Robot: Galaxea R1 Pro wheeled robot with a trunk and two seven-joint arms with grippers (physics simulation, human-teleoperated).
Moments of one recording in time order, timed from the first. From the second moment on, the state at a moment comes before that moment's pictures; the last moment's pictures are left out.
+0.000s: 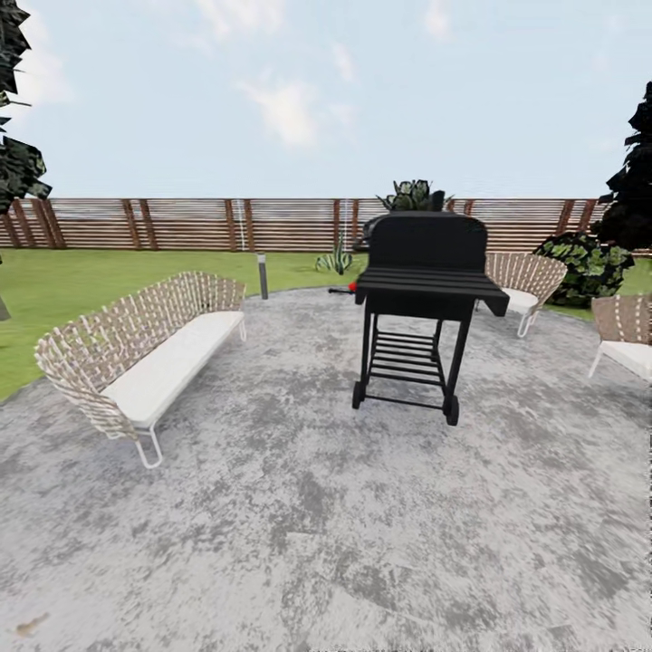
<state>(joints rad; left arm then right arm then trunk) -0.17 0.05 0.00 -0.35 0.06 -0.22 0.06 -0.05 -0.05 -0.01 -0.55 -0.01 -0.17 -0.04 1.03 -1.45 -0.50</state>
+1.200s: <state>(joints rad) -0.17 0.05 0.00 -0.35 0.05 -0.22 0.06 -0.05 -0.05 -0.01 -0.55 -0.02 -0.17 -0.04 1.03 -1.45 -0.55</state>
